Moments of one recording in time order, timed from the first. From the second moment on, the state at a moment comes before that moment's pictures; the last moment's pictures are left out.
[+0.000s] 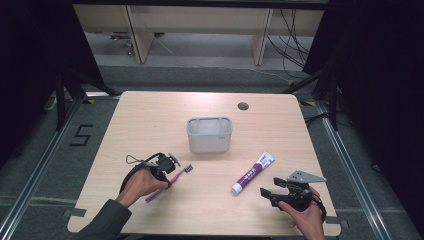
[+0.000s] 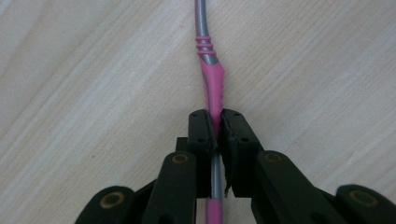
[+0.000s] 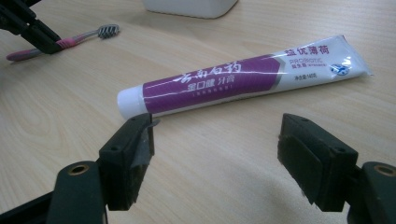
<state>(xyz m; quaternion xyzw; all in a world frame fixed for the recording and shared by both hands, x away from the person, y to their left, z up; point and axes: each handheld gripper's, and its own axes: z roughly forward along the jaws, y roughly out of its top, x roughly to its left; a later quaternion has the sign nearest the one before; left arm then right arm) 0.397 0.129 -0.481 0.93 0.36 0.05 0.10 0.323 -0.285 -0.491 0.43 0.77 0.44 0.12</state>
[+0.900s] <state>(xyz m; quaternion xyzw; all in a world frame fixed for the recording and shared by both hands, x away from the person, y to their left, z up) 0.403 0.125 -0.468 0.94 0.32 0.05 0.09 0.323 -0.286 -0.490 0.44 0.77 0.45 0.11</state>
